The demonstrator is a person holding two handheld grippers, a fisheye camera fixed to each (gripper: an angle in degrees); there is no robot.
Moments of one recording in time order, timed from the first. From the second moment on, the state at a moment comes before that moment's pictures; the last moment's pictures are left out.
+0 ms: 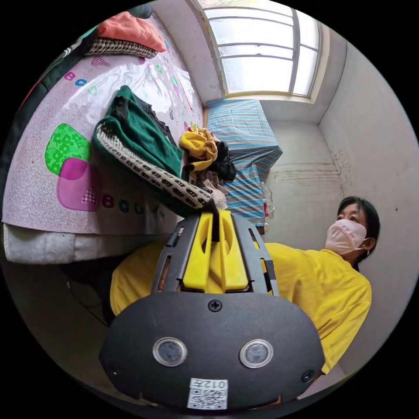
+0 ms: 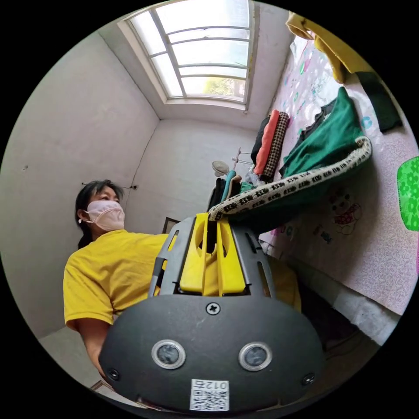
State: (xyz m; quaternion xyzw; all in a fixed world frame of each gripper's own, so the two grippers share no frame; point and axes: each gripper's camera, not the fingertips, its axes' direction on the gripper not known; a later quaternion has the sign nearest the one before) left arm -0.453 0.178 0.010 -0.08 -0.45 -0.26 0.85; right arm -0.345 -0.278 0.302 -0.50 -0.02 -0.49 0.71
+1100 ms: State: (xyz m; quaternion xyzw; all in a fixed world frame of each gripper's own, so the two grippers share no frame) left arm -0.754 -0.042 -0.051 -0.15 -0.66 -0.31 0.66; right arm -0.338 -0.378 0.740 -0.22 0.43 -0.56 0.67
